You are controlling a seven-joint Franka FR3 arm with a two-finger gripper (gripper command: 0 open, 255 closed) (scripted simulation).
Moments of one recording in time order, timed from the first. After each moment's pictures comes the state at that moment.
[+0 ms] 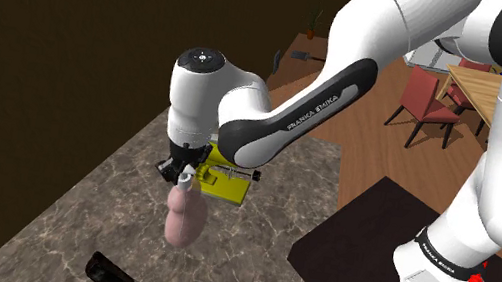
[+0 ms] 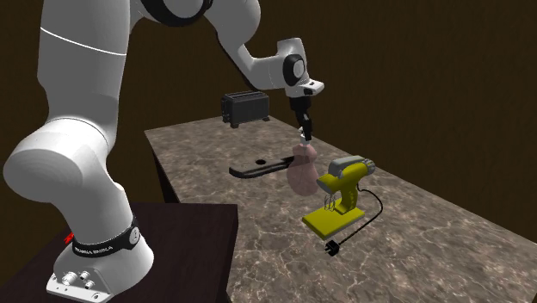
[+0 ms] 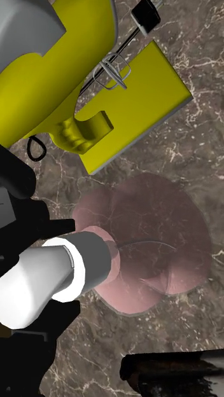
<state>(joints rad) 0.33 0.40 0.48 -1.91 -0.47 2.43 0.93</state>
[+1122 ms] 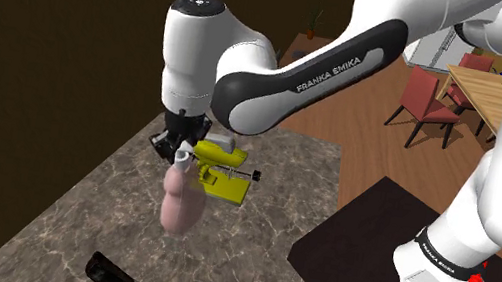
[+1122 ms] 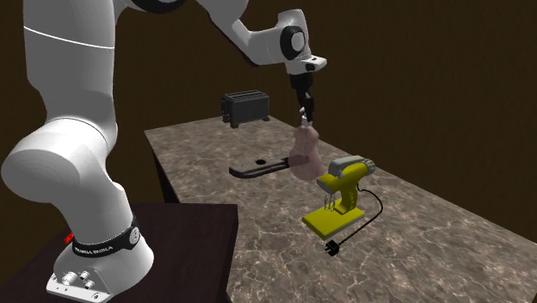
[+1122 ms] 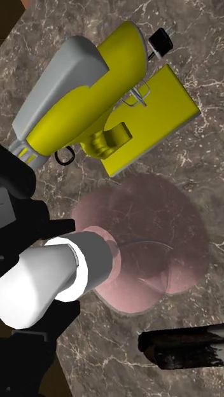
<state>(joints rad) 0.30 0.31 0.52 -1.84 -0.37 2.29 0.85</state>
